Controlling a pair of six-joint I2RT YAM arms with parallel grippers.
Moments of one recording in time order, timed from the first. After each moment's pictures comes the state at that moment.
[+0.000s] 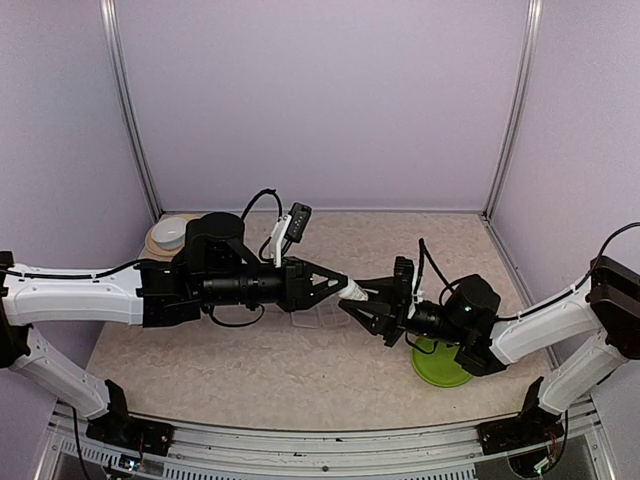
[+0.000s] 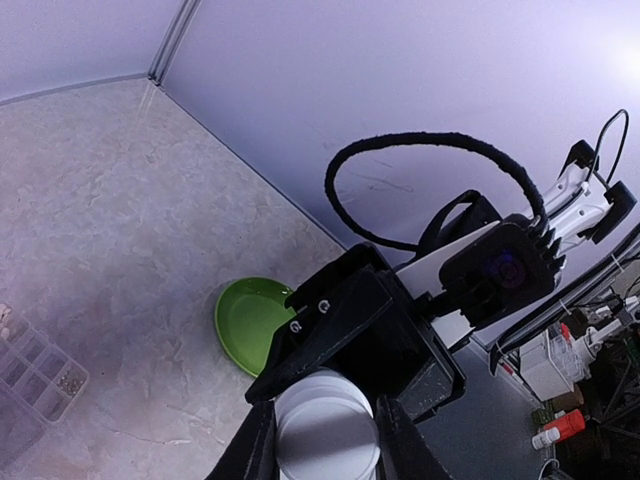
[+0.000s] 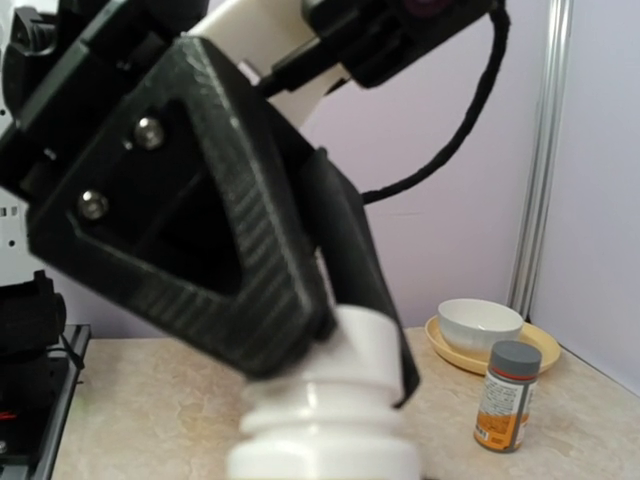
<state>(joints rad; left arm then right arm) -1.07 1.38 0.98 0.20 0.19 -0.55 0.98 1.47 0.45 1.27 -0.33 -0.03</state>
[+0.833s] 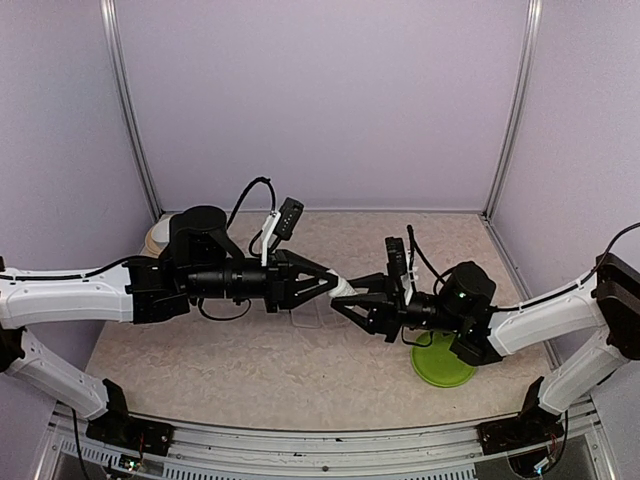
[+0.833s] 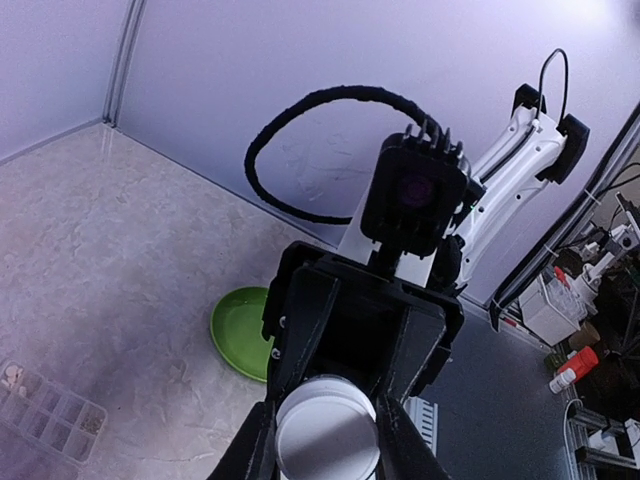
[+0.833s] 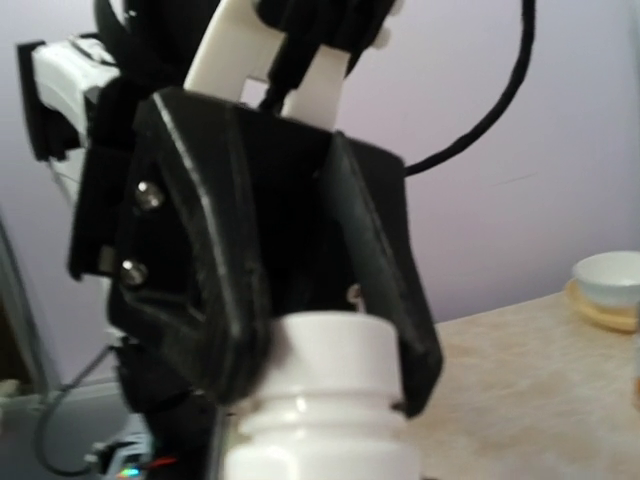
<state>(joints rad) -1.03 1.33 0.94 0.22 0.36 -0.38 0.97 1.47 0.54 1.17 -0.48 0.28</state>
